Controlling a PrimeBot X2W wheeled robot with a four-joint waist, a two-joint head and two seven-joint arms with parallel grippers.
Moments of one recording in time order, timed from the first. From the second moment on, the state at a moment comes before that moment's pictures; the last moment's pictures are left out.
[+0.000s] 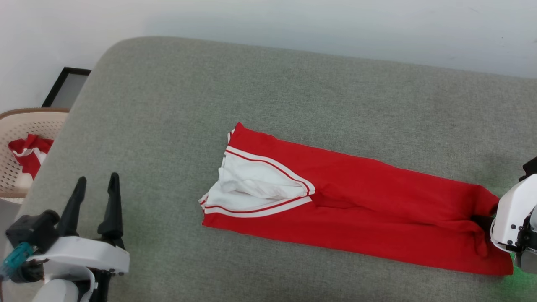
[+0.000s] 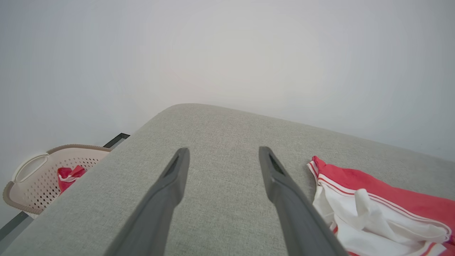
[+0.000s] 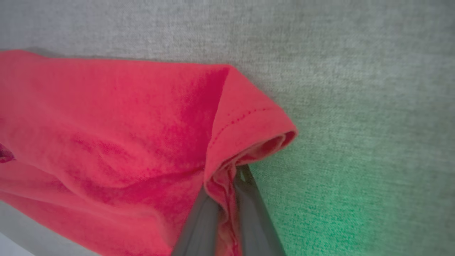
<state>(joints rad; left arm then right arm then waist) -0.18 0.42 -0.11 0.23 -0.62 0.01 -0.26 -0.44 -0.32 -0.12 0.49 0.53 0.13 0.91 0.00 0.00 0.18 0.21</state>
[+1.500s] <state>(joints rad) -0.16 0.31 -0.01 0.31 -0.48 -0.12 -0.26 -0.47 -0.21 0.10 0.13 0.68 0.13 0.97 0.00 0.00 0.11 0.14</state>
